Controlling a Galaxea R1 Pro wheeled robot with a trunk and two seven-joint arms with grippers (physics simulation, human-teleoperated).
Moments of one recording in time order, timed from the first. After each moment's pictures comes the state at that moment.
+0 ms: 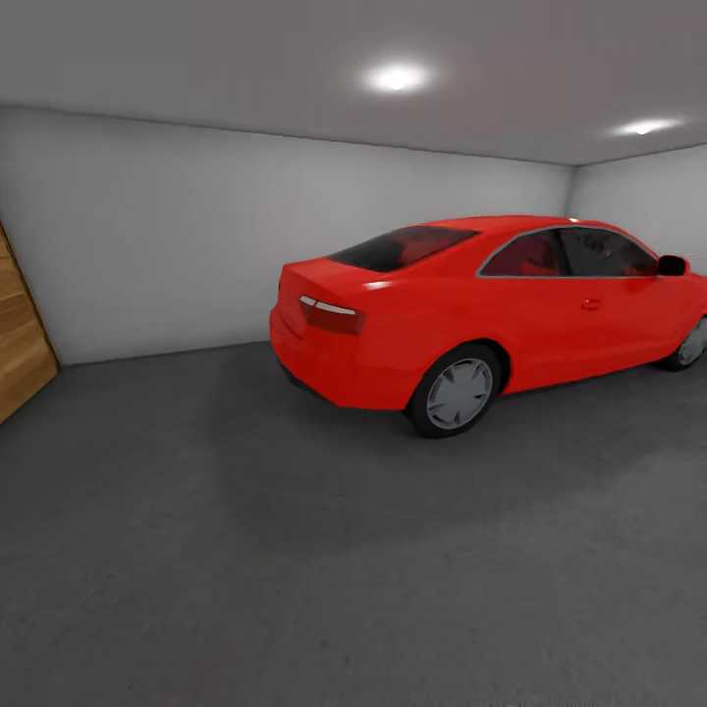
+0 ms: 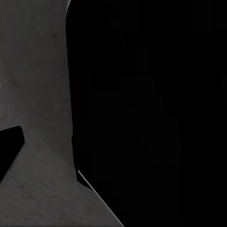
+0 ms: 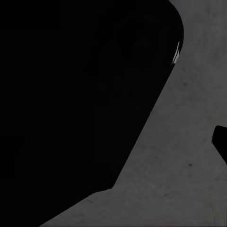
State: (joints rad) left arm 0.00 0.01 0.00 0.00 0.00 0.00 0.00; right arm 0.00 0.00 0.39 0.00 0.00 0.00 0.00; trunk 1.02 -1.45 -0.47
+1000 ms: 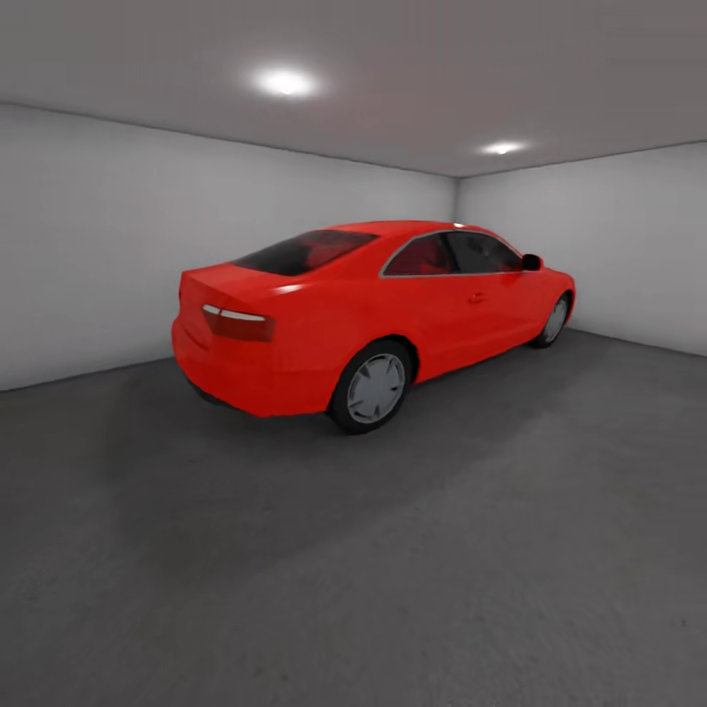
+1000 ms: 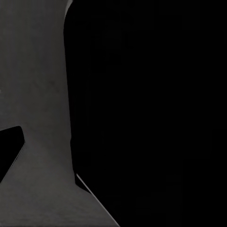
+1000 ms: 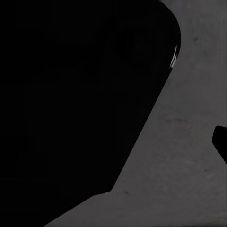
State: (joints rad) left arm 0.00 0.00 0.00 0.00 0.00 0.00 0.00; right arm 0.00 0.00 0.39 0.00 0.00 0.00 0.00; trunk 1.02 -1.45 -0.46
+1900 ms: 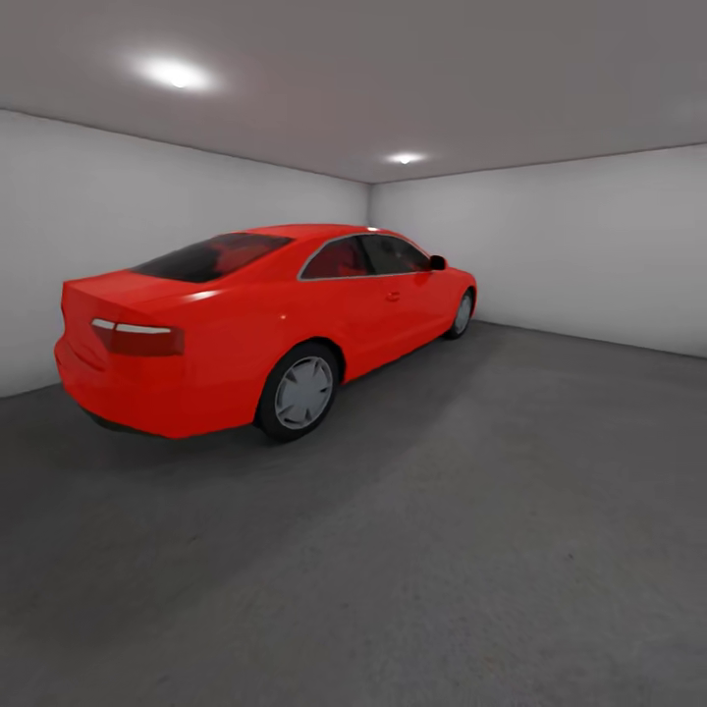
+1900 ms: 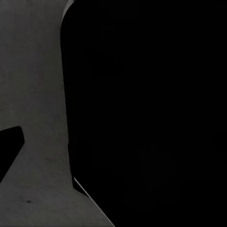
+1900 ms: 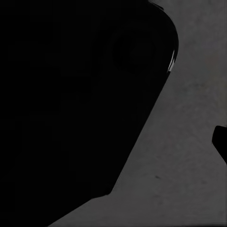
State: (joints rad) left arm 0.00 0.00 0.00 0.00 0.00 0.00 0.00; right arm 0.00 0.00 0.39 0.00 0.00 0.00 0.00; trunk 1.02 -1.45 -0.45
